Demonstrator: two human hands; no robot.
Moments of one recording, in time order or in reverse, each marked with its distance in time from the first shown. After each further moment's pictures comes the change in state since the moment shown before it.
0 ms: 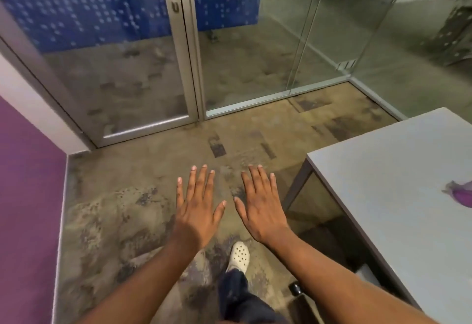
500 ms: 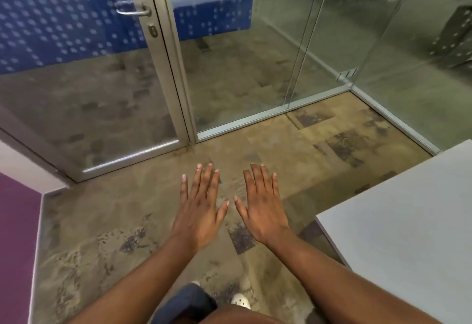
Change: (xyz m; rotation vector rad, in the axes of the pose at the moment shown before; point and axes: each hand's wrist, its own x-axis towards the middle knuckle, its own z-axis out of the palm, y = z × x) left_hand 0.290 -0.019 -0.004 -0.013 -0.010 0.121; right_hand 0.264 0.101 -0.005 -0.013 -0.002 0.069
